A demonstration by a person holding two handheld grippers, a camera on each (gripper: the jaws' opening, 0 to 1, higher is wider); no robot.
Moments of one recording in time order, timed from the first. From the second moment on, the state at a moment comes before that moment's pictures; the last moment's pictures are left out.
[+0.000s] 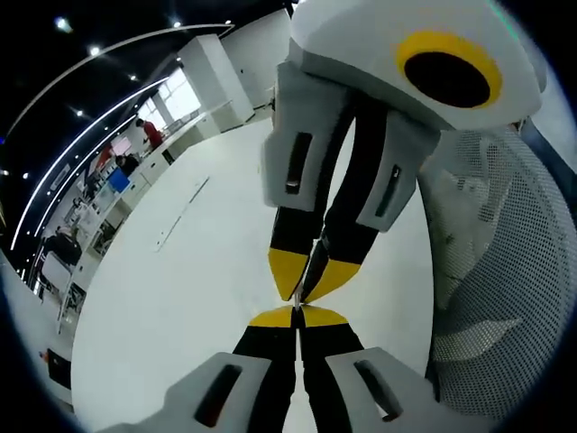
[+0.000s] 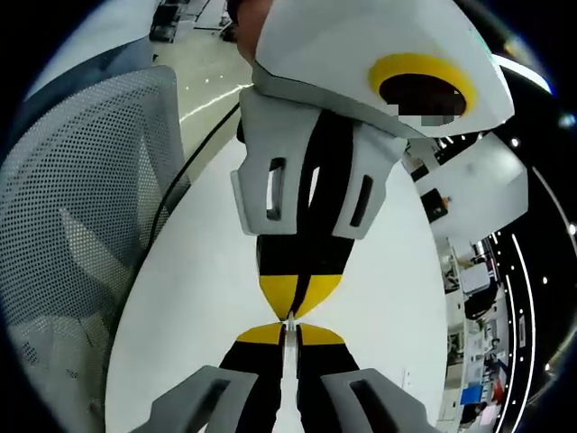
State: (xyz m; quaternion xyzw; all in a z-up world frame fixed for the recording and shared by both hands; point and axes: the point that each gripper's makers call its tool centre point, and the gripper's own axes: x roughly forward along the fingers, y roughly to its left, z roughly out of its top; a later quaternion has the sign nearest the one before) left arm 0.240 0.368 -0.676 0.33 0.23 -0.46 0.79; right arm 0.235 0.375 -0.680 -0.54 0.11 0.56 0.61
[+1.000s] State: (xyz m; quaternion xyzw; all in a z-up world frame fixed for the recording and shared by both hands) left arm 0.232 0.373 -0.683 0.32 0.25 -0.46 0.79; right arm 0.228 0.372 -0.689 -0.54 0.13 0.56 0.61
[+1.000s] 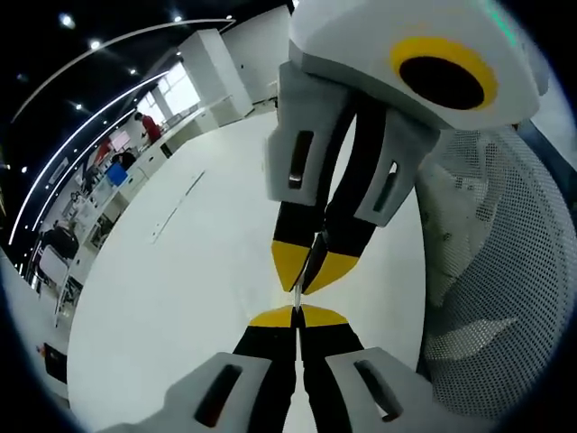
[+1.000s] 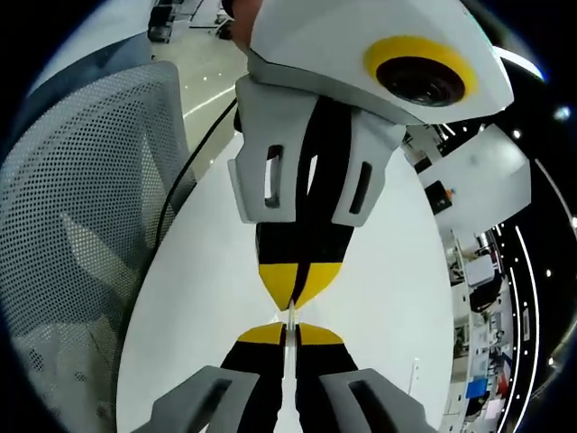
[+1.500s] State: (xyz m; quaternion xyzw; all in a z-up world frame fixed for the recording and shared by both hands) left arm 0.230 0.376 -0.685 0.33 0.25 -0.46 0.79; right arm 0.229 0.365 -0.691 -0.54 0.14 0.55 0.61
